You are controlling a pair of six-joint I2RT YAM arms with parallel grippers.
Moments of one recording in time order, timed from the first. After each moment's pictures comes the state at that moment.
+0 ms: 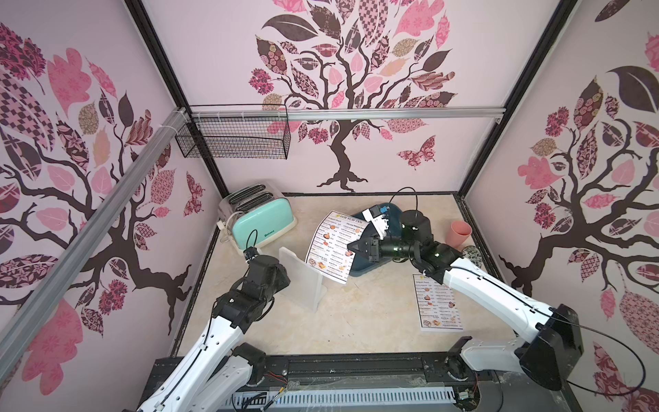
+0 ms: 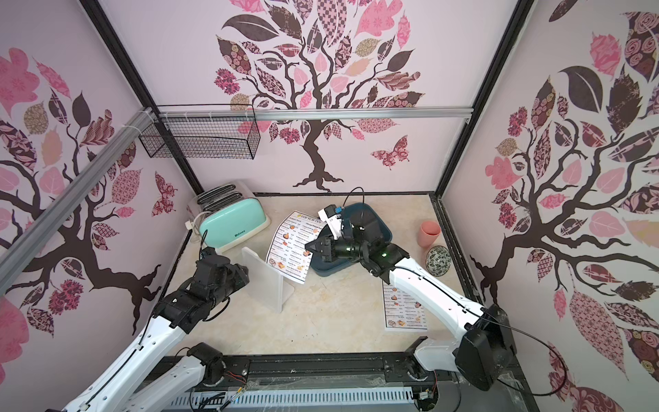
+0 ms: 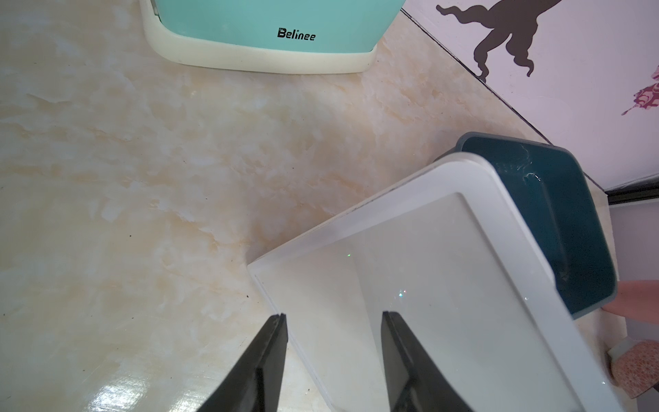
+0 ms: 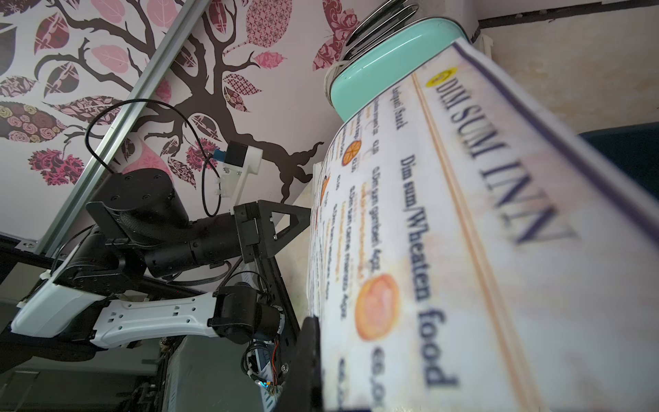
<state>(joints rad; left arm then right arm) -0.43 0.78 0.71 -0.69 -0.26 -0.81 0.63 1.31 1.08 -0.11 -0.65 0.51</state>
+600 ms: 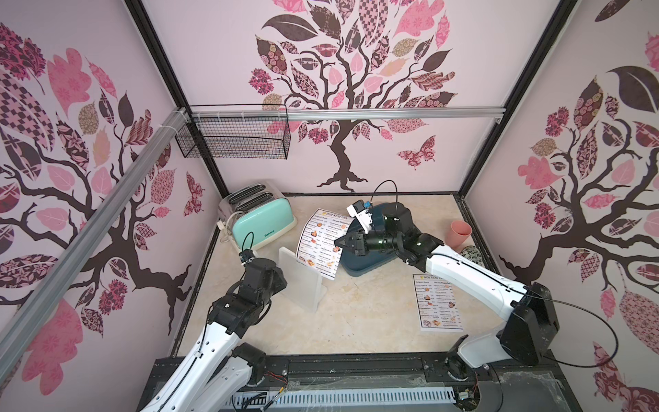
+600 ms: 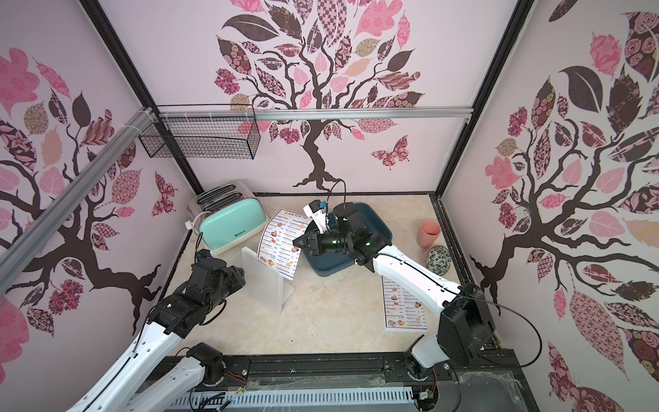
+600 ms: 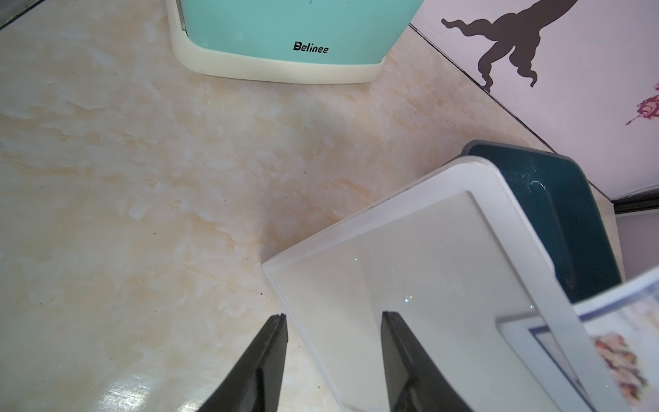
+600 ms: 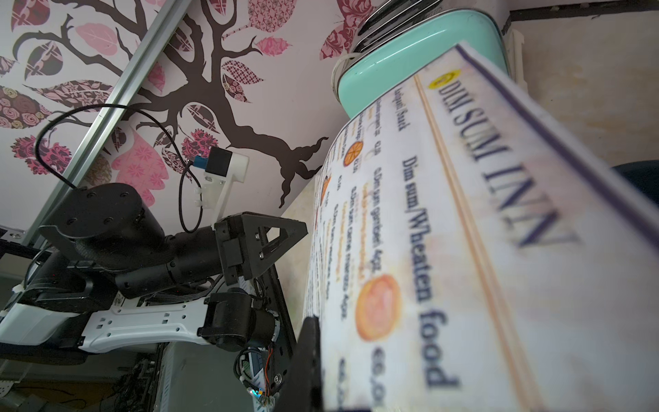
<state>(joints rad) -0.43 0.72 0.71 -0.74 -0.30 -0.82 0.67 1.49 1.22 -0.11 -0.66 0.48</state>
